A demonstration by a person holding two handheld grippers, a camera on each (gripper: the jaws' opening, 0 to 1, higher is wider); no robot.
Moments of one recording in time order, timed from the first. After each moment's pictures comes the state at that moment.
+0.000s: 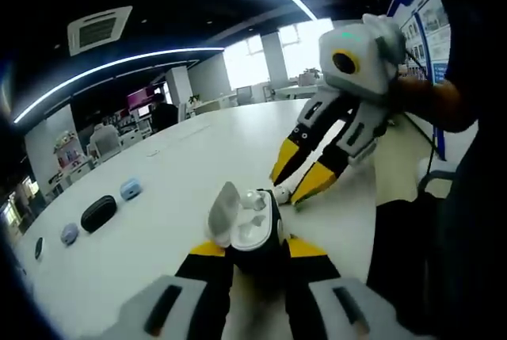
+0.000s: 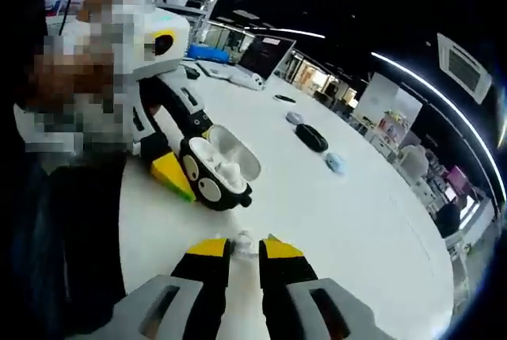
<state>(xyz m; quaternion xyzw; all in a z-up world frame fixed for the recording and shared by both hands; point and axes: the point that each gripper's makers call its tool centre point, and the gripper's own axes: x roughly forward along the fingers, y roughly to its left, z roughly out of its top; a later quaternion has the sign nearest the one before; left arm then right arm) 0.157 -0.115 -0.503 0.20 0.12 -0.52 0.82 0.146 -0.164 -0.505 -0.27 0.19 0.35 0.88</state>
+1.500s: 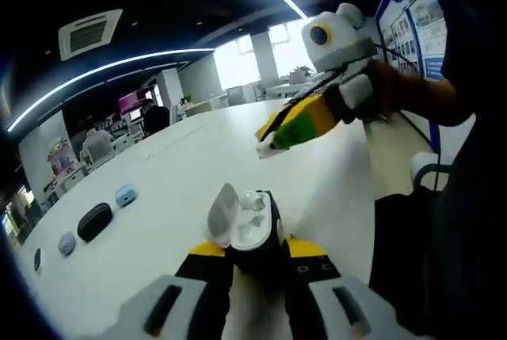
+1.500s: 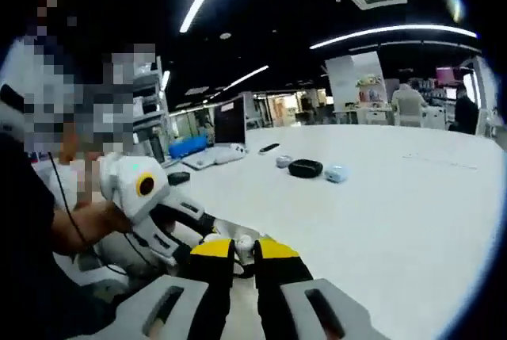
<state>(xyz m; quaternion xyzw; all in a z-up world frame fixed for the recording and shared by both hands) 0.159 -0.118 -0.503 0.22 0.12 -0.54 0.80 0.150 -0.146 -0.432 0.09 0.17 0.42 0.89</state>
